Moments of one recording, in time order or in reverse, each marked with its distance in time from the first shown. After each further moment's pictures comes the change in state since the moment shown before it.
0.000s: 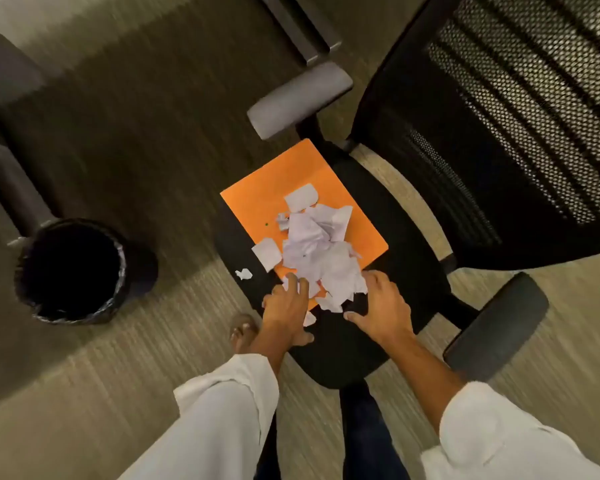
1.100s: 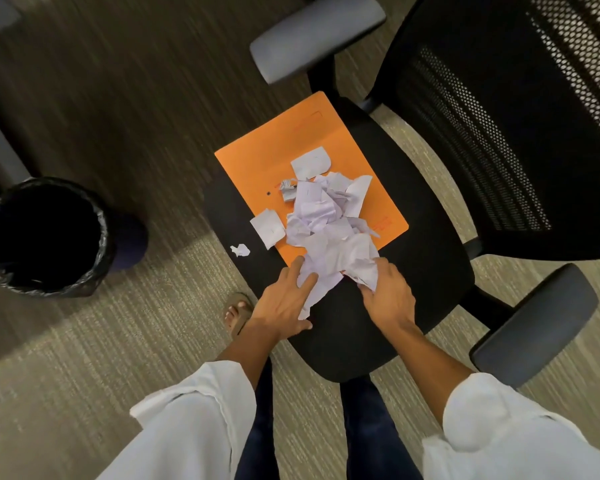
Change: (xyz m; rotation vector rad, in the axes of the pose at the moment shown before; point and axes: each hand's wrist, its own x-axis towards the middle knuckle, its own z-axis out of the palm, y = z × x) left_hand 0.025 -0.018 0.068 -0.244 0.187 0.177; right_hand 0.034 0.014 0.069 0.148 0.040 0.168
